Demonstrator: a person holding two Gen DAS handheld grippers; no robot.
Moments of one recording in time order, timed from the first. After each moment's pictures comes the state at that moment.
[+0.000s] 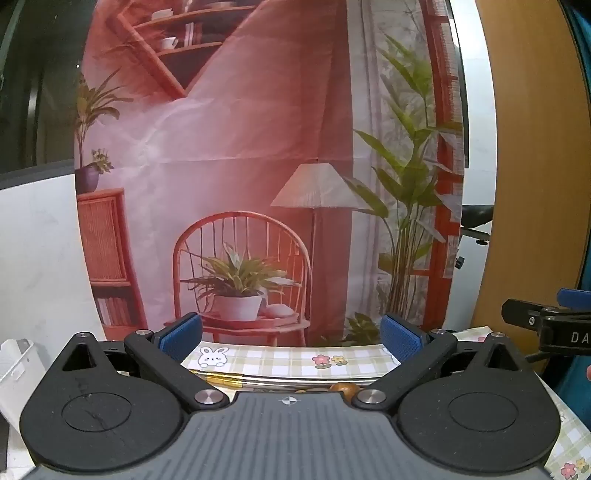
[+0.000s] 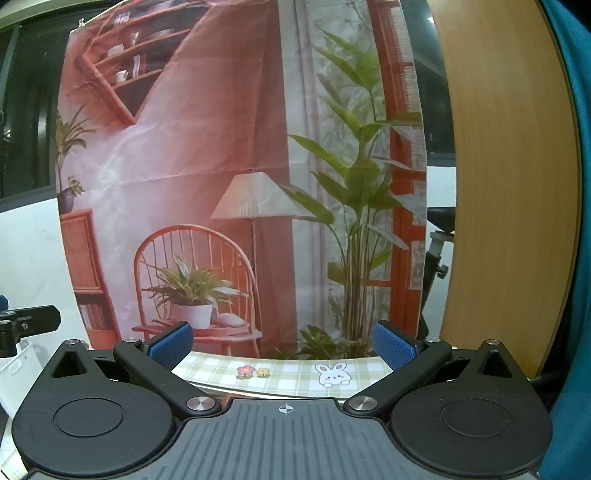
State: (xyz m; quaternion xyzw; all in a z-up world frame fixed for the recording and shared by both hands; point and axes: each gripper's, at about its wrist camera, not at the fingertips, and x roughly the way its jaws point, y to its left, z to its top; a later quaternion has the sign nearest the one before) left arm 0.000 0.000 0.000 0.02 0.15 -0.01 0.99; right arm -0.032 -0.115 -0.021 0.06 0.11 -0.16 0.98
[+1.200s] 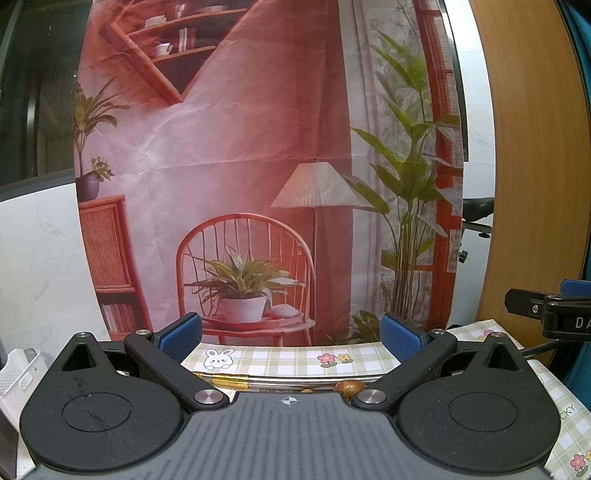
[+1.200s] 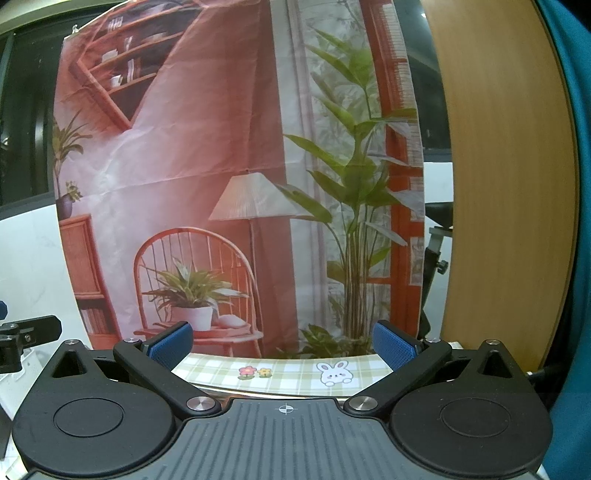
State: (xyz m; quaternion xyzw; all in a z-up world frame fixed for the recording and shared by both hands) left arm -0.003 -0.001 -0.004 0.05 0.15 0.00 0.99; right arm -0.033 -0.116 -0.023 0.07 0.11 -0.16 0.98
